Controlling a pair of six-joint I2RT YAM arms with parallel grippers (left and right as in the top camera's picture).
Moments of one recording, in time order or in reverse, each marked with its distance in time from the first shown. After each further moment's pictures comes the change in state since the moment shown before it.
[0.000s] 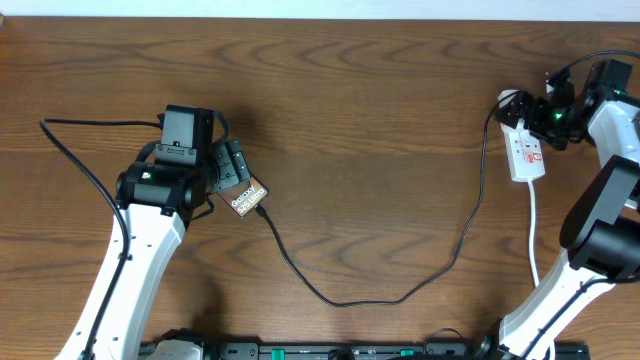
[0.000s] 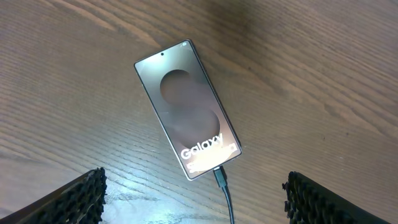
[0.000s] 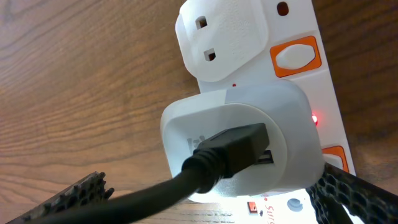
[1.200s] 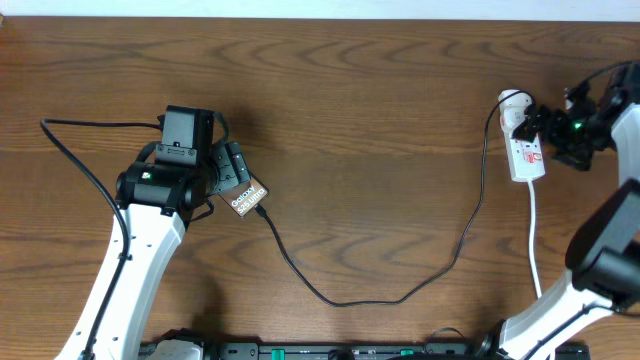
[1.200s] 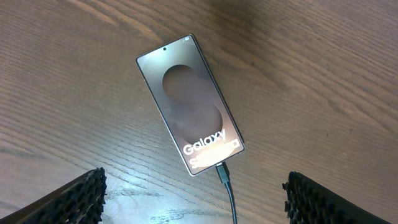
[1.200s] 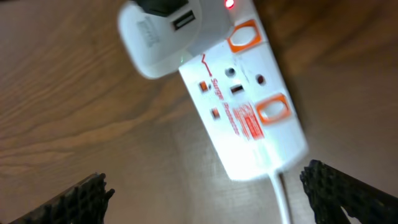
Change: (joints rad) left arm 0.000 0.000 0.000 -0.014 0.000 0.000; right arm -0.049 -0.177 -0.003 -0.294 0.158 0.027
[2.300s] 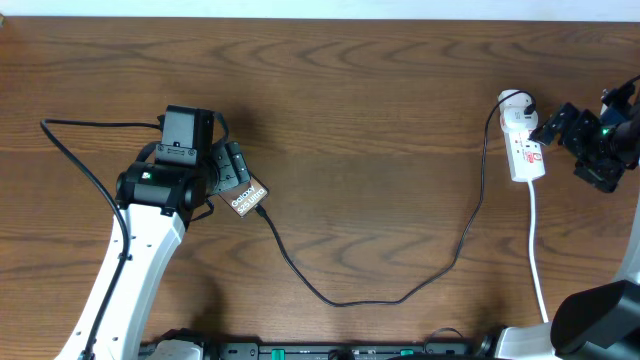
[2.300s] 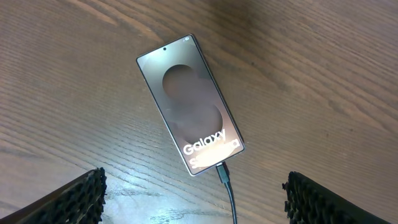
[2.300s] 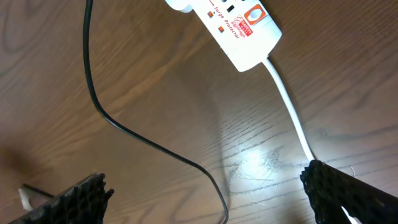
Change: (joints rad) left arm 0.000 0.000 0.000 0.000 0.000 0.000; right arm 0.027 -0.341 0.000 -0.268 0.060 0.249
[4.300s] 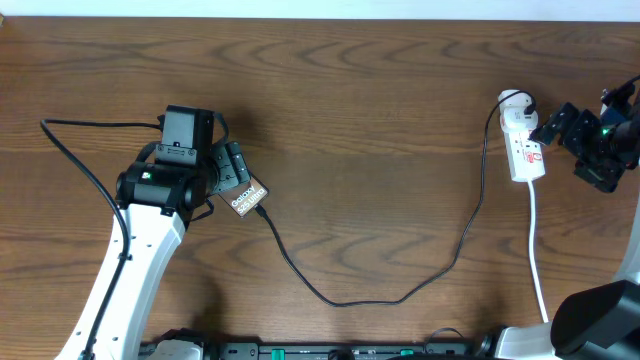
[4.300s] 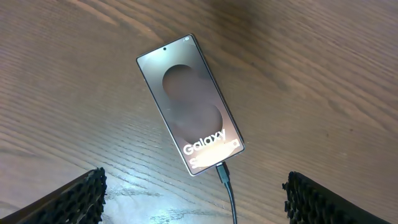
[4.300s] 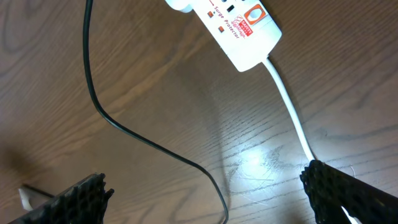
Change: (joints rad) left arm 0.000 0.000 0.000 0.000 0.000 0.000; right arm 0.000 0.000 0.000 0.000 0.000 0.000
